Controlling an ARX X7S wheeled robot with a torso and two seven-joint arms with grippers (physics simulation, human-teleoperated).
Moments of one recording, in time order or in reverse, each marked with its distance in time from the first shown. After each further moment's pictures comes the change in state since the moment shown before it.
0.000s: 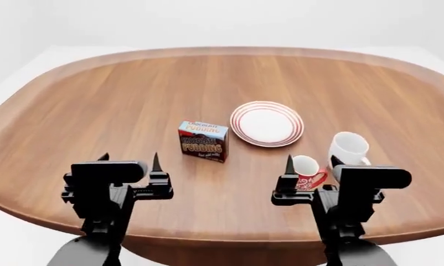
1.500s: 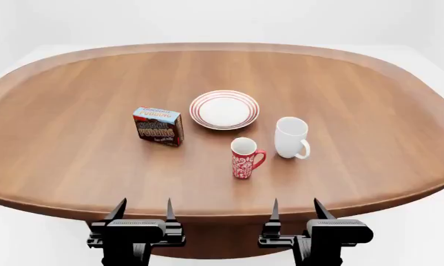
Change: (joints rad) left arm 0.220 0.156 -0.040 -0.508 0.226 0.717 0.164; right arm -0.191 -0.194 0.044 0.490 -0.294 -0.646 -0.176
